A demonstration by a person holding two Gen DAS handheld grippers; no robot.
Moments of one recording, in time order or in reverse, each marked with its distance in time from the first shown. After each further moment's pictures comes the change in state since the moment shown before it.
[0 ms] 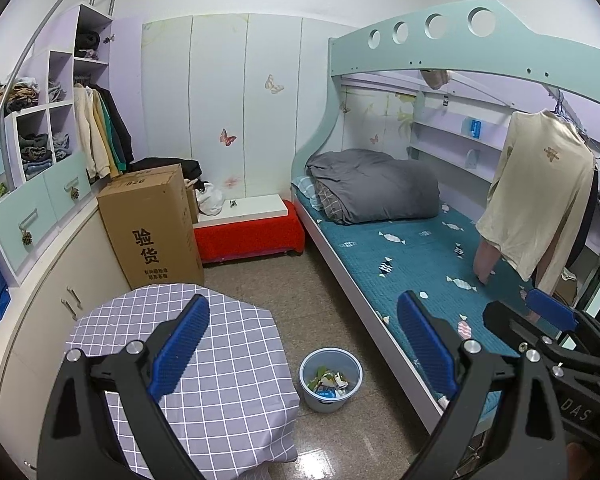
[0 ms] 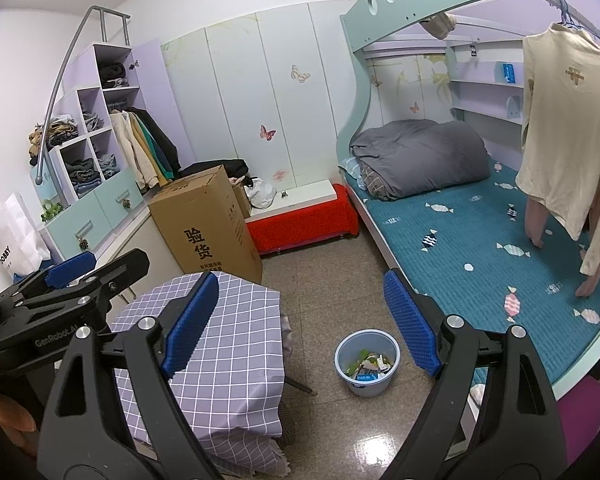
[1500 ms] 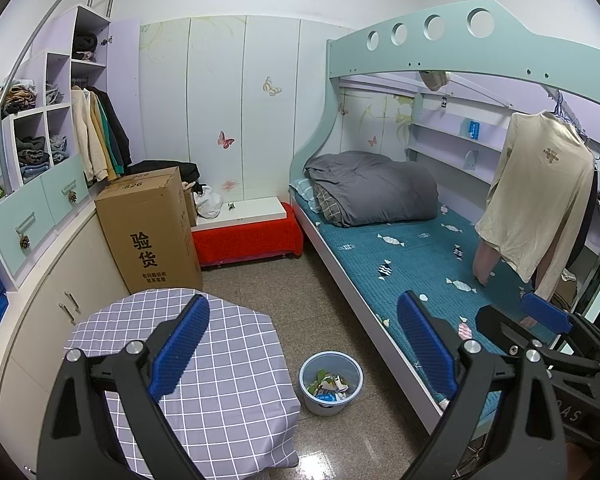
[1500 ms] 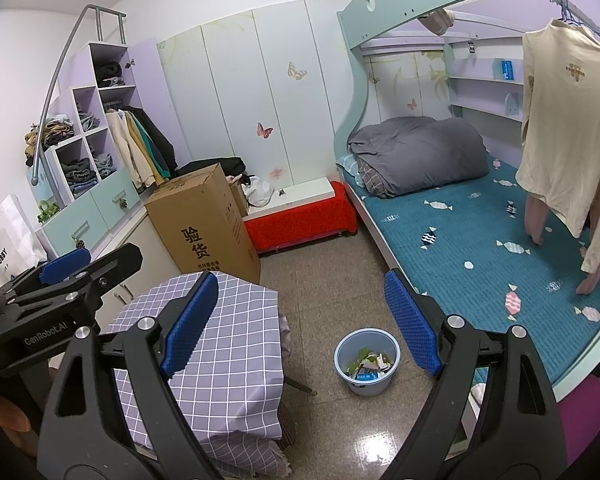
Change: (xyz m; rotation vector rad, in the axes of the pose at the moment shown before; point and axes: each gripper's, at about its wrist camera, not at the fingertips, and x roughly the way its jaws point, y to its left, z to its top) left arm 0.002 -0.001 0.004 0.004 -0.006 -0.004; right arm 0.006 0.001 -0.001 0.008 0.008 -0.011
